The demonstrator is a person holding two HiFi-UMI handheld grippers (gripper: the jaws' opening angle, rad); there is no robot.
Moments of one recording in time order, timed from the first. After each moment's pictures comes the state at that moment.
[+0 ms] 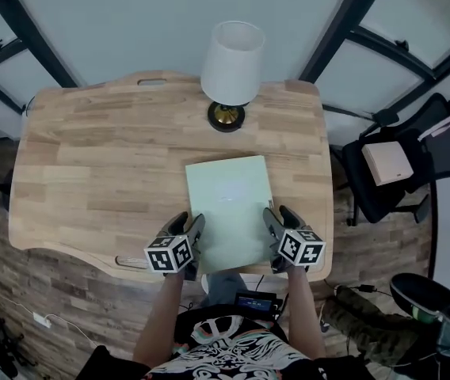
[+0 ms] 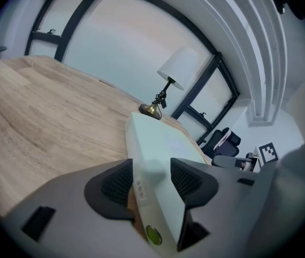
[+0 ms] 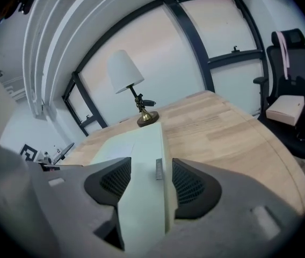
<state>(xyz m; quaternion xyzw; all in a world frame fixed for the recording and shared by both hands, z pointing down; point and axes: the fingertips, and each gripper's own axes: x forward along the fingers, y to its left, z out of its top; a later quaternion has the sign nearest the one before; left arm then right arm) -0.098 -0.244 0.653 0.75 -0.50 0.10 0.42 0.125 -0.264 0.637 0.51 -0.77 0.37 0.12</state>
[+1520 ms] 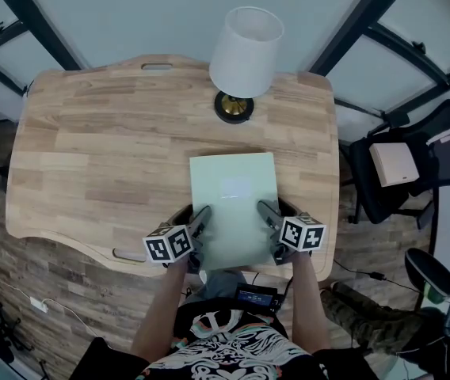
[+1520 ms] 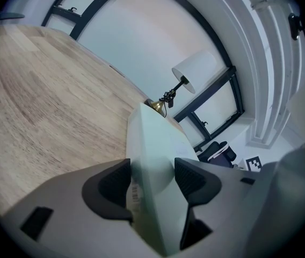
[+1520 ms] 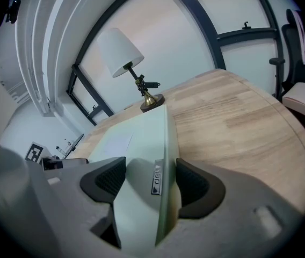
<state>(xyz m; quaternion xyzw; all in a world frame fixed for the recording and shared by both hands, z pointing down) -0.090 -0.253 0.671 0.72 -0.48 0.04 0.50 0.102 -0.282 0.668 0.44 -0.78 0.42 0.16</state>
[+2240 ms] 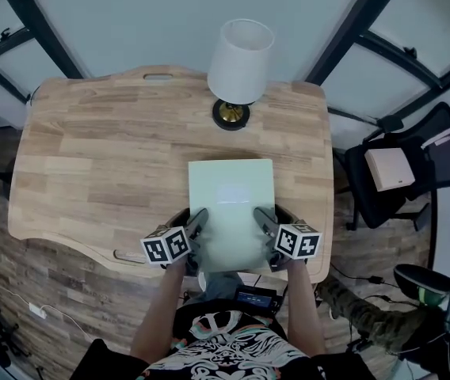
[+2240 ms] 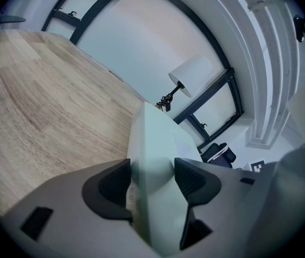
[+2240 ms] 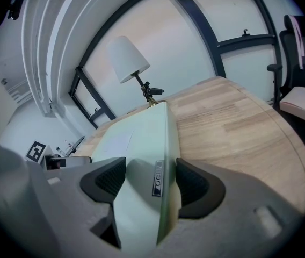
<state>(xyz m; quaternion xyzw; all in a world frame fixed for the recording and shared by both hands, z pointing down) -0.093 -0.248 0.655 0.72 -0.49 0.03 0.49 0.099 -0.266 0.647 0.45 -0.78 0.41 0.14</state>
